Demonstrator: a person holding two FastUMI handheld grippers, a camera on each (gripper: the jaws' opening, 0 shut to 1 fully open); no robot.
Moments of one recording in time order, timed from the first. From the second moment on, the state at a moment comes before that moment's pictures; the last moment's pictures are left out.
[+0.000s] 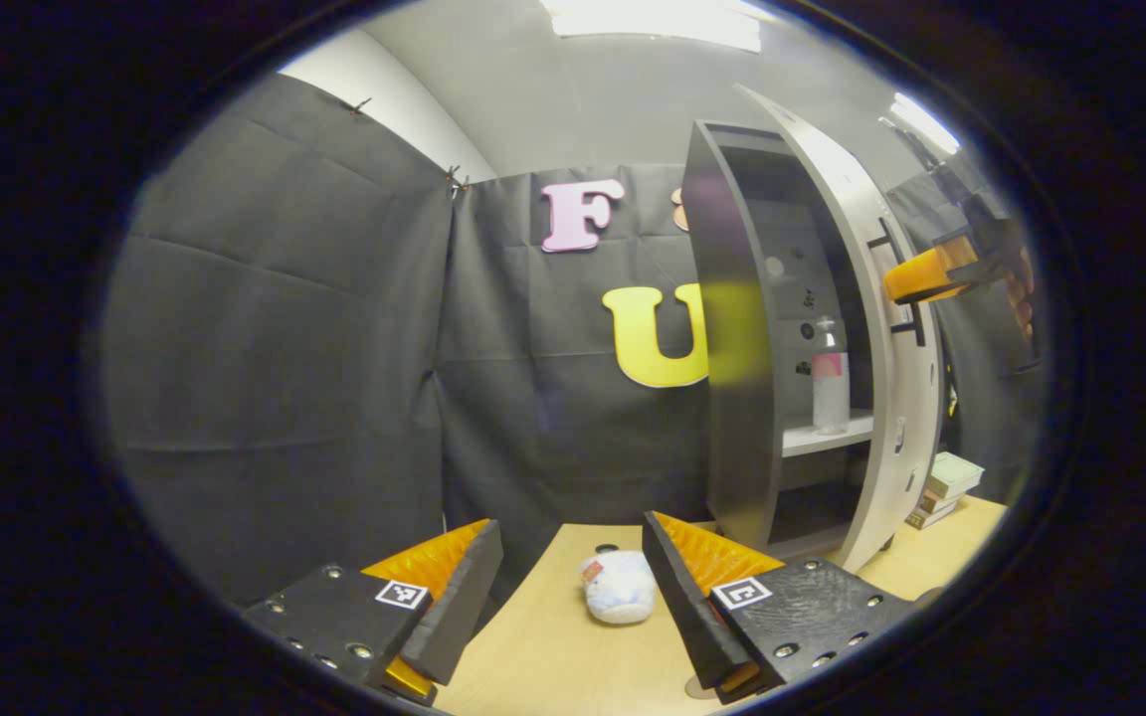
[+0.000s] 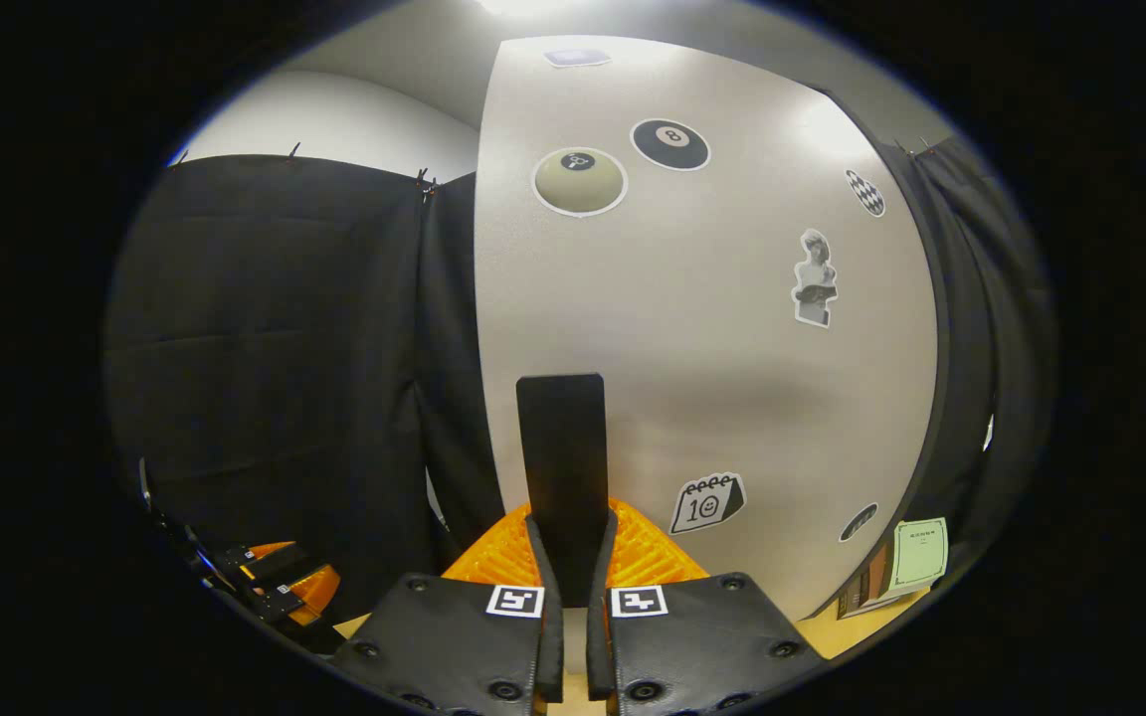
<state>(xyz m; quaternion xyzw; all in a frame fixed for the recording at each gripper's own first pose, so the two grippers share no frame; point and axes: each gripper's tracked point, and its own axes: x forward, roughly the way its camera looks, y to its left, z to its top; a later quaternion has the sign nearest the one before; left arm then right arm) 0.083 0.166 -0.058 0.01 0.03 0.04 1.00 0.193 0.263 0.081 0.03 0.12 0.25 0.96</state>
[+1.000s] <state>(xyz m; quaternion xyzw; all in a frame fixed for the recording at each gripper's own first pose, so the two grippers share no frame) 0.124 -0.098 0.000 -0.02 -0.02 -0.08 1.00 0.160 0.175 0.083 0.04 0.11 0.31 0.94</state>
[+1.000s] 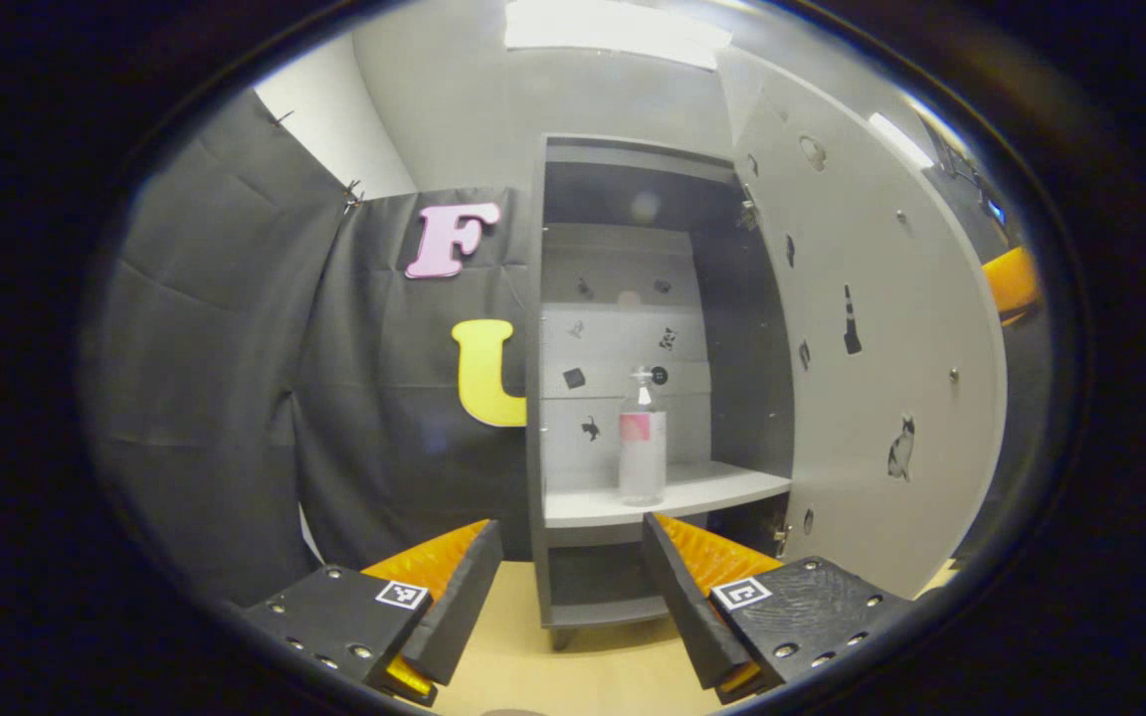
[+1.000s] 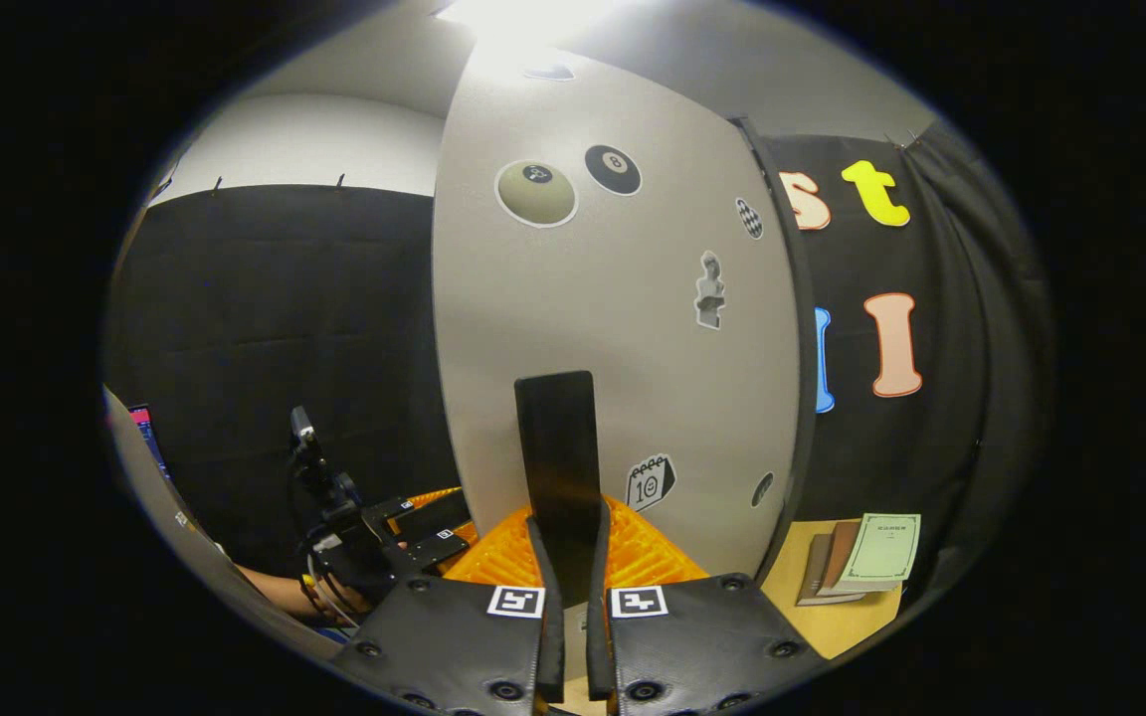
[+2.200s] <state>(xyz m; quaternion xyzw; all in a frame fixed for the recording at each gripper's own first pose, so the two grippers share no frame) 0.100 -0.221 0.020 0.02 -0.02 -0.04 1.00 0.162 0.046 0.083 0.01 0.05 0.28 0.96</state>
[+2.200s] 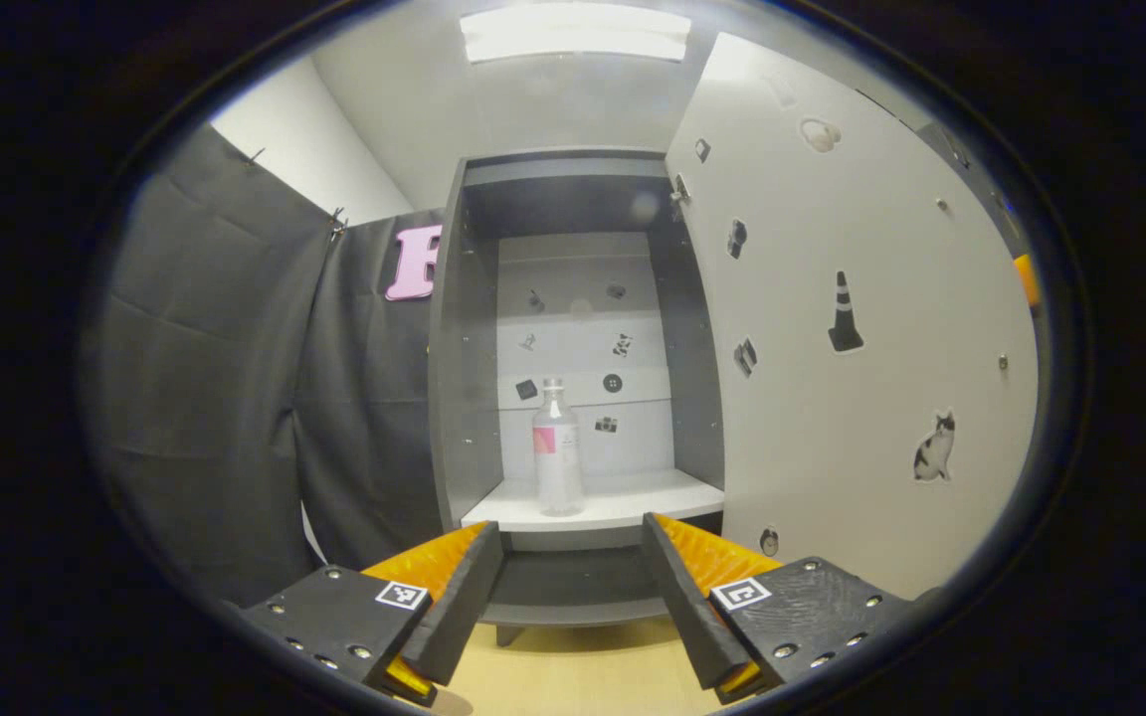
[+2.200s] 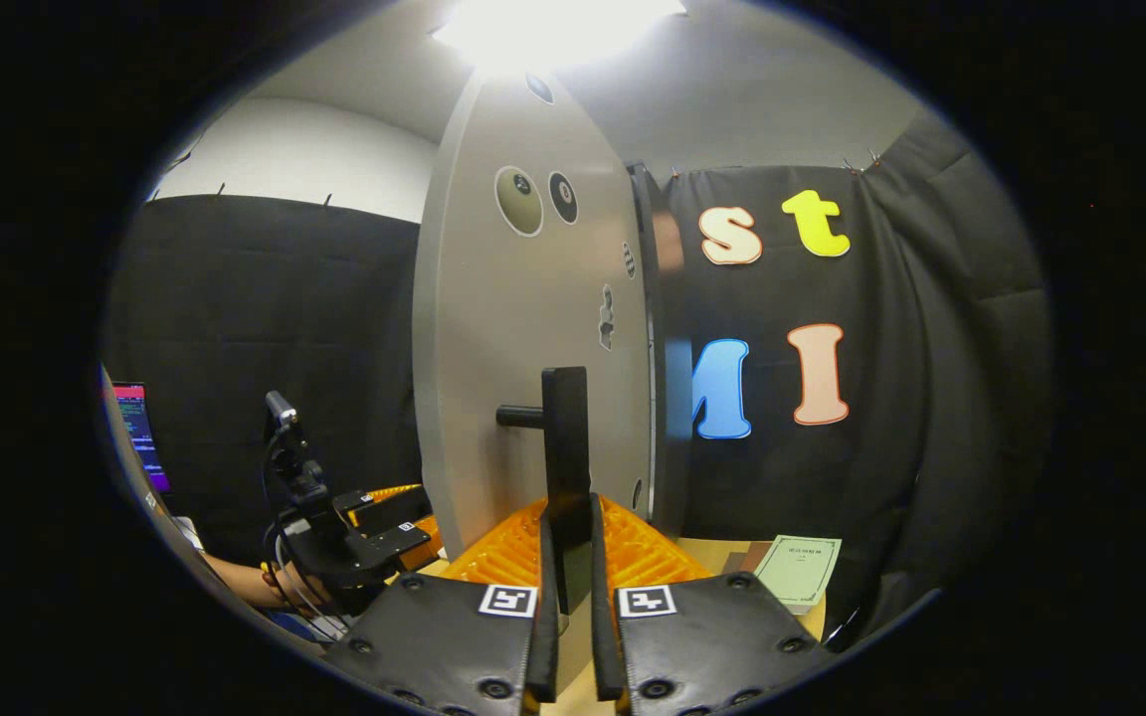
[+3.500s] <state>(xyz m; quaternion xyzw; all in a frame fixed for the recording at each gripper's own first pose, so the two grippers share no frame) 0.321 -0.222 0.064 -0.01 -0.04 -0.11 0.99 0.161 -0.112 0.046 0.05 0.05 -0.10 0.99</state>
